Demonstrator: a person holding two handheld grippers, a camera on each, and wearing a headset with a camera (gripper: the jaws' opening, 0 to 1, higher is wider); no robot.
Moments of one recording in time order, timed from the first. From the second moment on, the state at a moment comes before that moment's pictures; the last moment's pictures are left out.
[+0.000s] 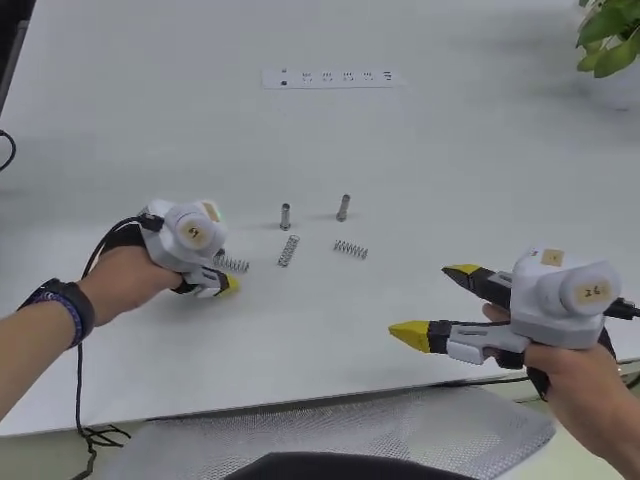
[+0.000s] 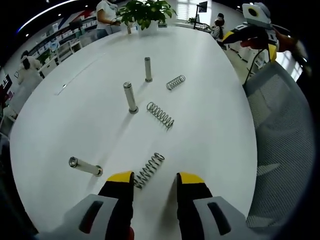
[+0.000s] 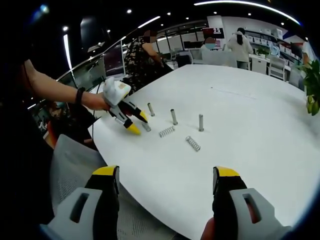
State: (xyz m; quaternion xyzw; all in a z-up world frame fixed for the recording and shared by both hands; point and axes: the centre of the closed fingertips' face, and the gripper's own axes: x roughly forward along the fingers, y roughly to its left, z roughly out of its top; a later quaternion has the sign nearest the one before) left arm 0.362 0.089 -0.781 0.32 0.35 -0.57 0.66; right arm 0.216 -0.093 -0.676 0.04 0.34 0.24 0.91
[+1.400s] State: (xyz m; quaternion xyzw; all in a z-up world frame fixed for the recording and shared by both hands) left arm 0.346 0.108 -0.760 0.29 0.34 -0.54 0.71; right arm 0.217 -0.082 -0.674 0.04 0.34 0.26 0.90
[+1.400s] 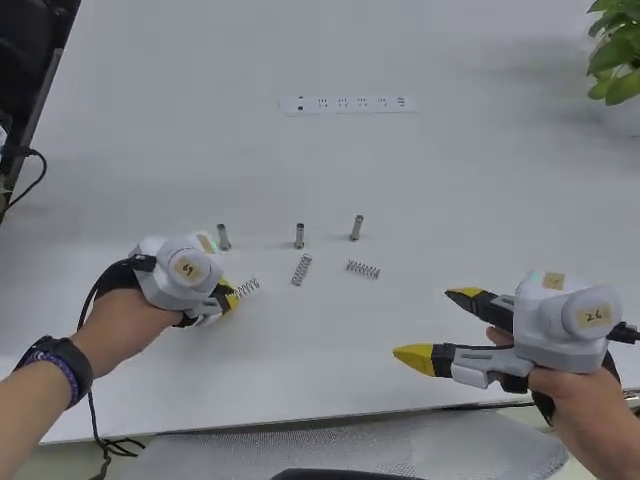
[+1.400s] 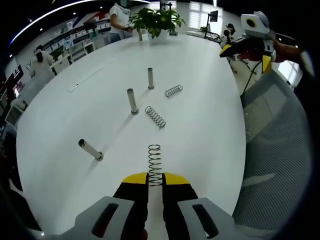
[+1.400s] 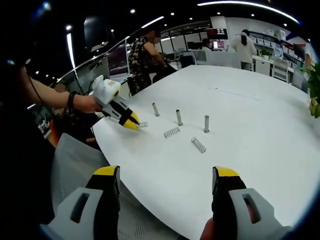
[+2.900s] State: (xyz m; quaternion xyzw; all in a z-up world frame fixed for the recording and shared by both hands) left arm 0.291 0.070 -0.697 0.25 0.27 -0.57 0.73; right arm 0.233 -0.067 -0.678 0.06 0.34 0.30 0.89
